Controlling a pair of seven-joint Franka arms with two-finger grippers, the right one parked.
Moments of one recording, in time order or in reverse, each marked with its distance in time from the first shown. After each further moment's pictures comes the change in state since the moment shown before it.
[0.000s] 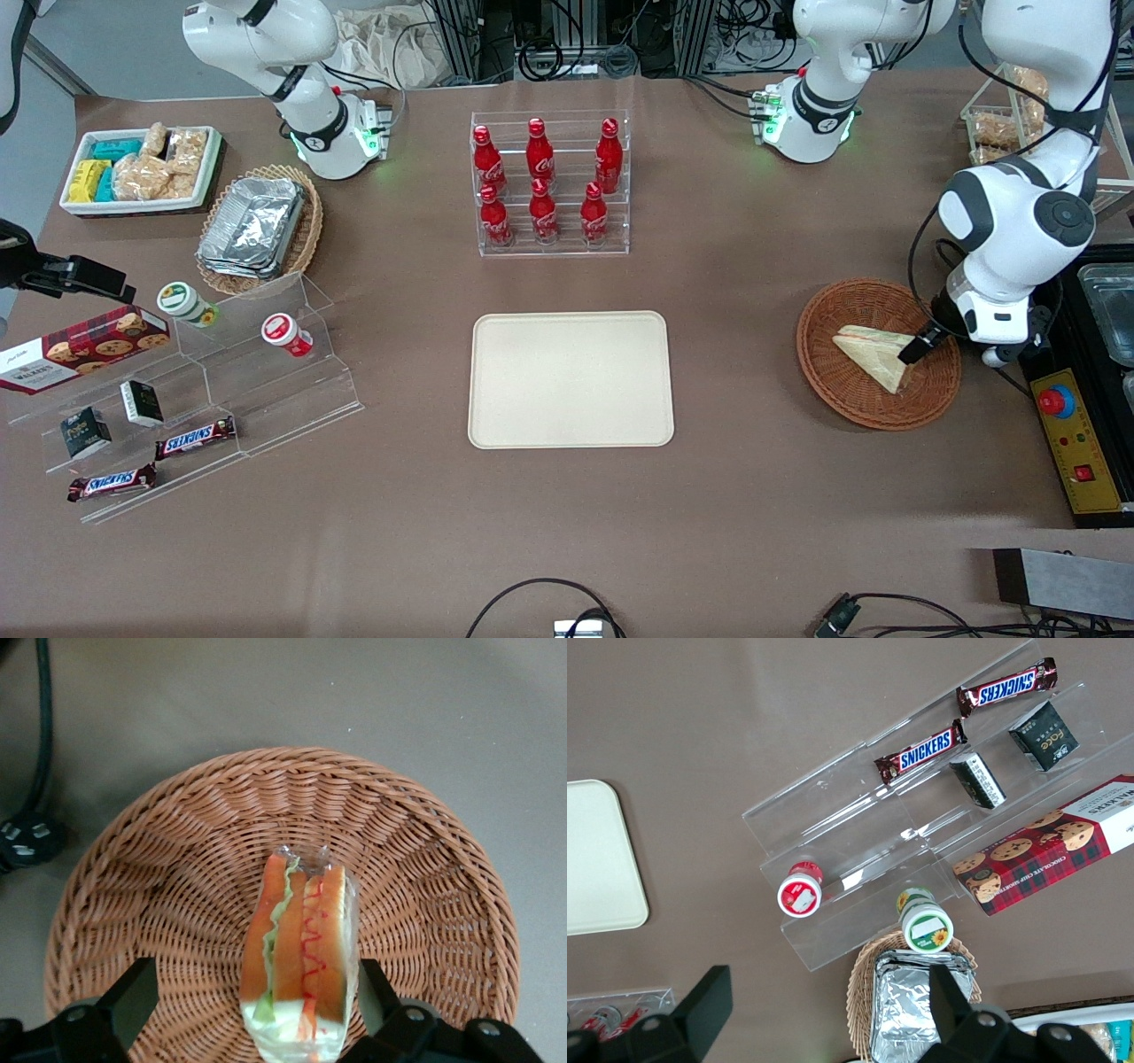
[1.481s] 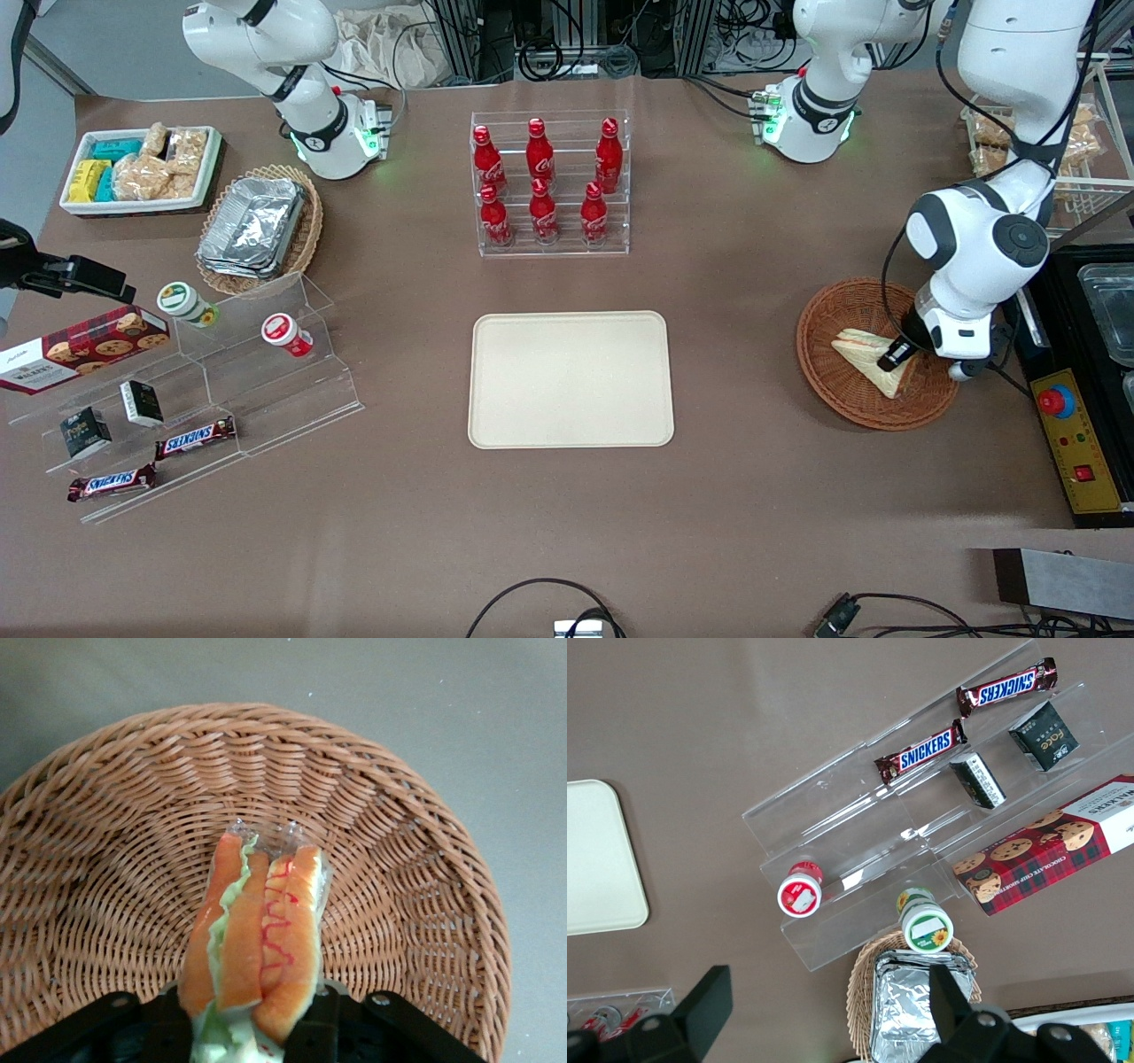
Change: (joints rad) arm -0.005 0.089 -0.055 0.015 -0.058 0.097 0.007
